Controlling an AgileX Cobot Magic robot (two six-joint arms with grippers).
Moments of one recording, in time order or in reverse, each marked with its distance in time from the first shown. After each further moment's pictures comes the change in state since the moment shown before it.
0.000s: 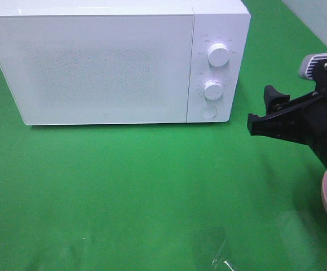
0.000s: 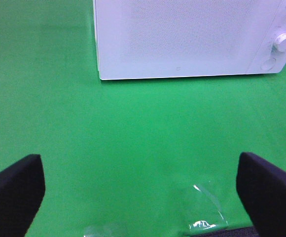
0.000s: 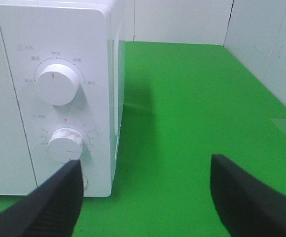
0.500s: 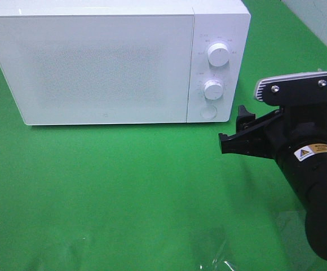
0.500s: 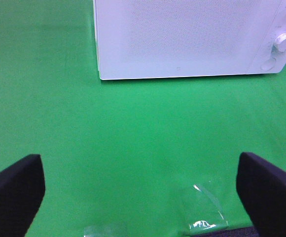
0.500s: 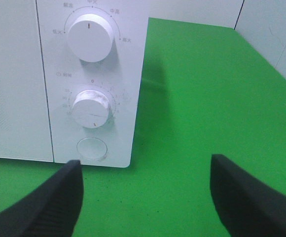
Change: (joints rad) left arm 0.000 0.000 0.000 0.000 0.000 0.000; right arm 0.093 0.196 -0.077 0.078 -0.031 -0.003
